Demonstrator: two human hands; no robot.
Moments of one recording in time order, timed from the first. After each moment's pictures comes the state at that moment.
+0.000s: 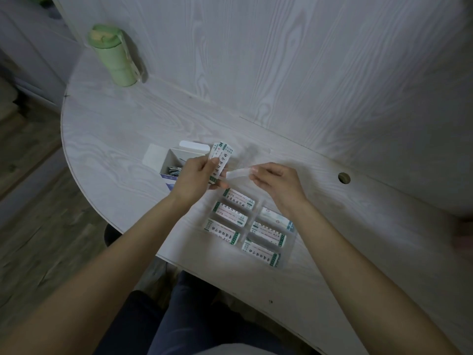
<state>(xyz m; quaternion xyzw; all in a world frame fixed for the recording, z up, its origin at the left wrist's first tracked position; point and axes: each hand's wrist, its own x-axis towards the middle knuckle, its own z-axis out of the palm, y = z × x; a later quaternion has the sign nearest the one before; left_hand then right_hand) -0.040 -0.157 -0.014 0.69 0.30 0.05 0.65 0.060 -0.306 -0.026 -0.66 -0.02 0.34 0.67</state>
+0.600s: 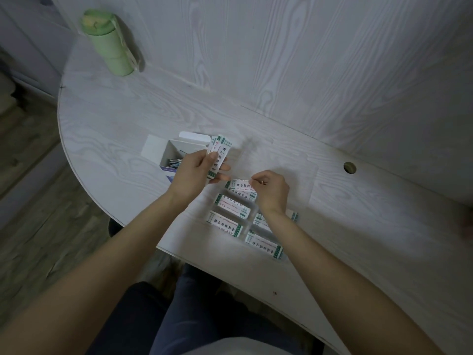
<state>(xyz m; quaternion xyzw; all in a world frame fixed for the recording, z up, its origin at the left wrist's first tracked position) -0.045 -0.153 -0.029 0.68 0.29 0.07 0.67 0.036 -0.293 -0.081 -0.87 -0.03 0.17 0.46</state>
